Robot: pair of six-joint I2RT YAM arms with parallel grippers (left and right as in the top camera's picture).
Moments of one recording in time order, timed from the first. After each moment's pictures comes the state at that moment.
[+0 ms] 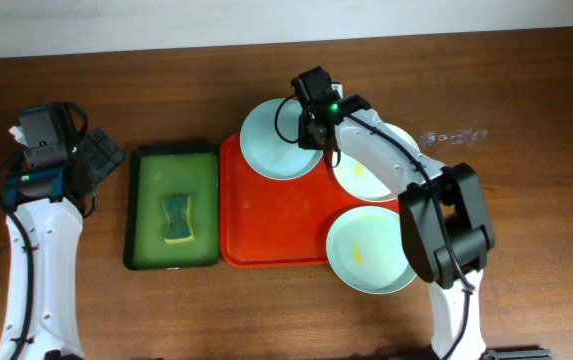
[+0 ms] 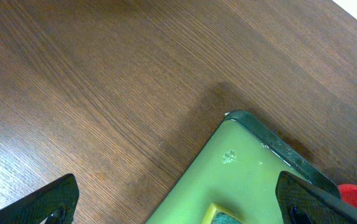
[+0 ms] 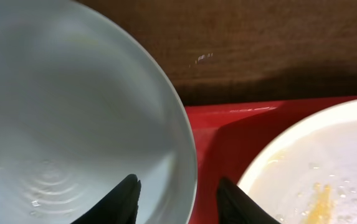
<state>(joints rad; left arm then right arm) 0.20 1.46 1.27 -0.77 -0.20 -0.47 0.42 2.18 1.71 -0.70 0.18 0.48</state>
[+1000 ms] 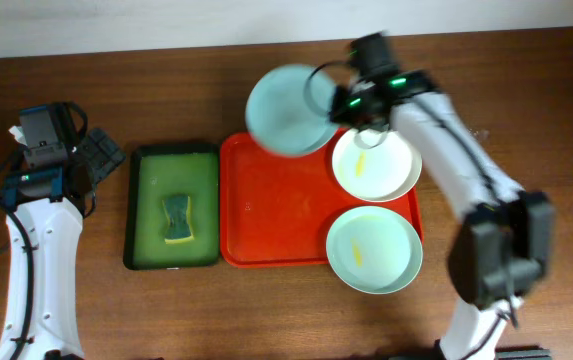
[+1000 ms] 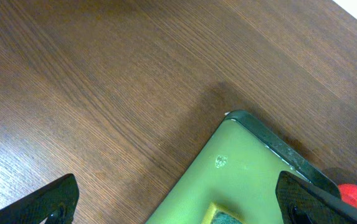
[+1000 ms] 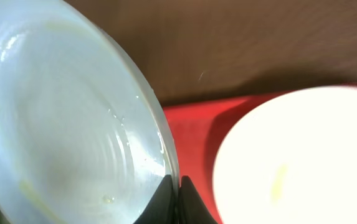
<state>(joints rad) 0.20 1.46 1.27 -0.77 -0.20 -0.47 0.21 1.93 1.72 -0.81 -0.19 0.51</state>
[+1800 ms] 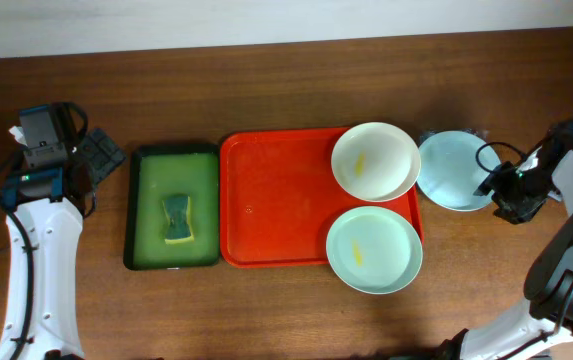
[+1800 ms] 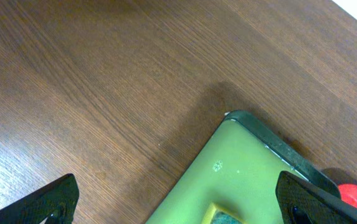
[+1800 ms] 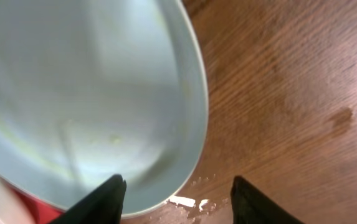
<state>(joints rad) 0.20 1.46 1.27 -0.77 -0.20 -0.47 -0.54 1.86 1.25 -0.90 -0.24 0.30</state>
